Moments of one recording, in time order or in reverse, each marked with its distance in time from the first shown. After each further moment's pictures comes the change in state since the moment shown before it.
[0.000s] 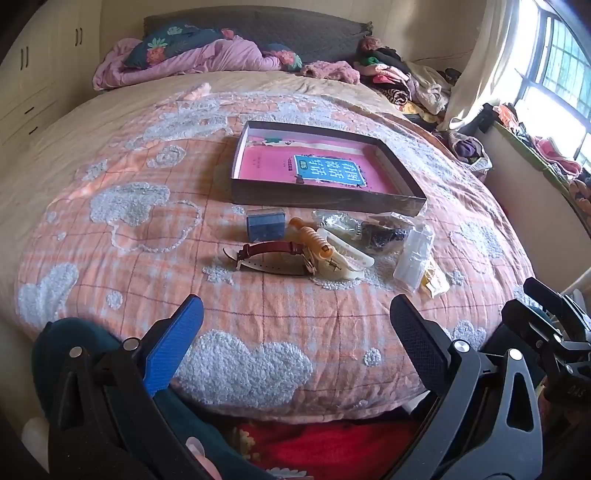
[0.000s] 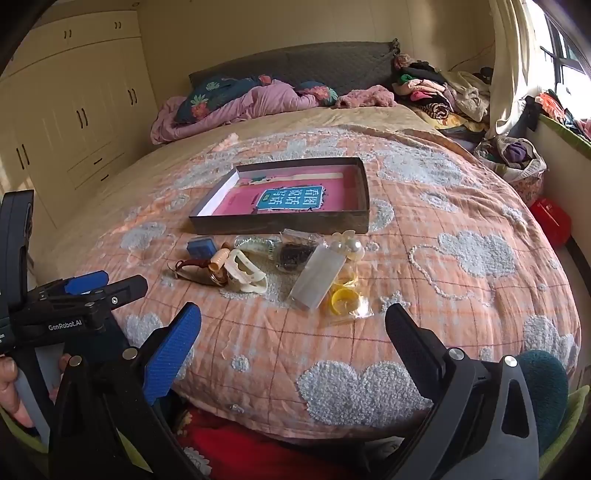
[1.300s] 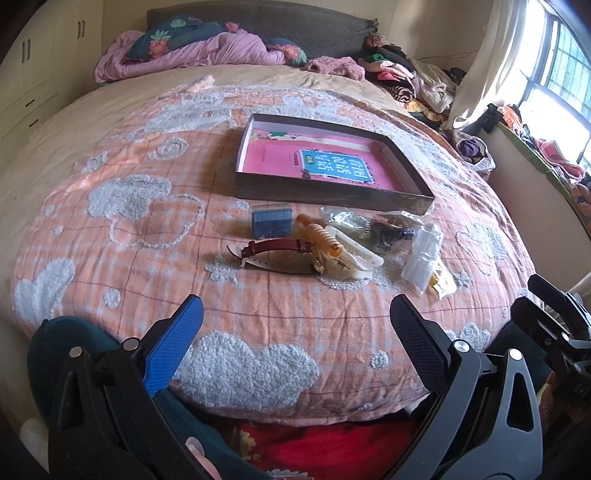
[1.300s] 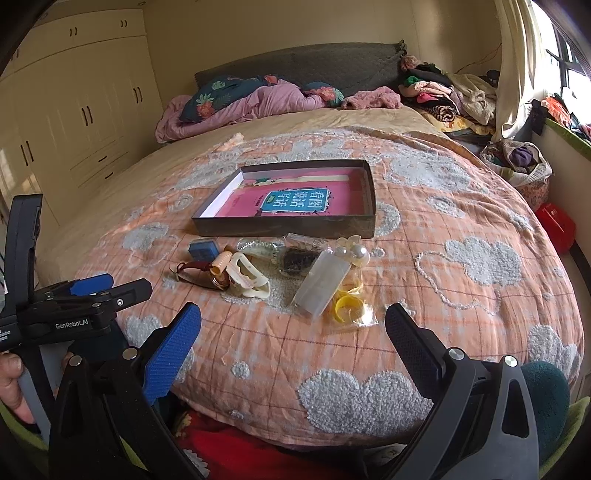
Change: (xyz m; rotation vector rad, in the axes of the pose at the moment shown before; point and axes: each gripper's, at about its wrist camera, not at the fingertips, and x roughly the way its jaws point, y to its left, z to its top) left arm 0.015 0.009 0.000 -0.015 0.031 0.015; right arm 0.010 -0.002 0.006 -0.016 -0.002 0.020
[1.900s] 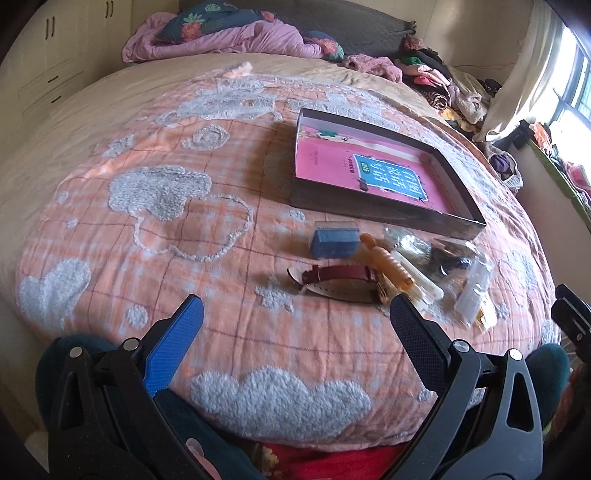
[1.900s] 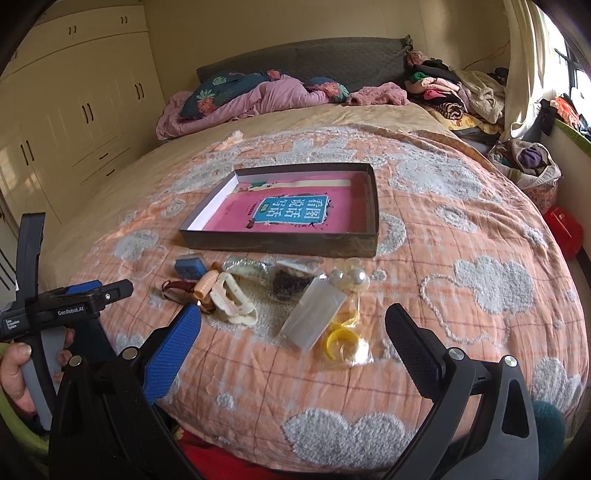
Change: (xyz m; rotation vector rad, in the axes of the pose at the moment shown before) left arm 0.034 0.052 0.025 -0.124 0.037 0.013; right arm 0.035 -0.020 0.031 -0.009 0.016 0.022
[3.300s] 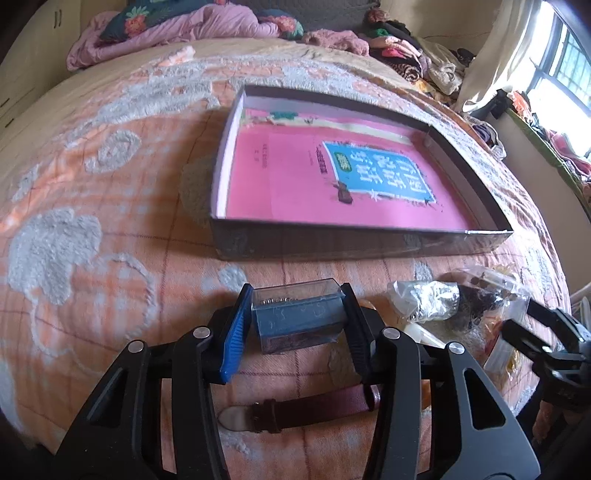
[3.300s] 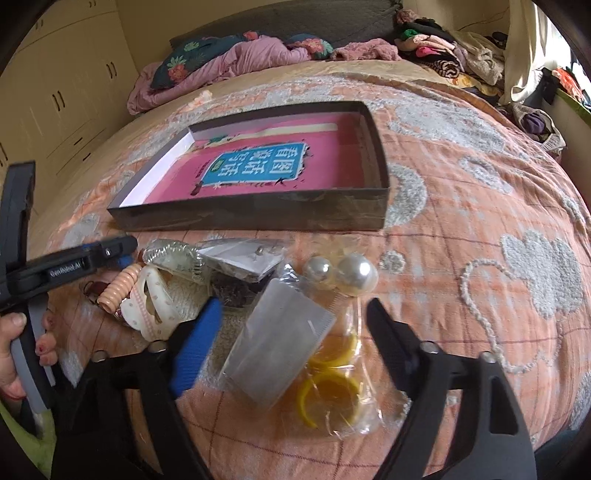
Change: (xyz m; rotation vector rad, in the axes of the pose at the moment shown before) left arm 0.101 -0.026 0.056 0.151 0.030 -0.060; right arm 0.121 -0.029 -0.004 0.049 0.161 -0.031
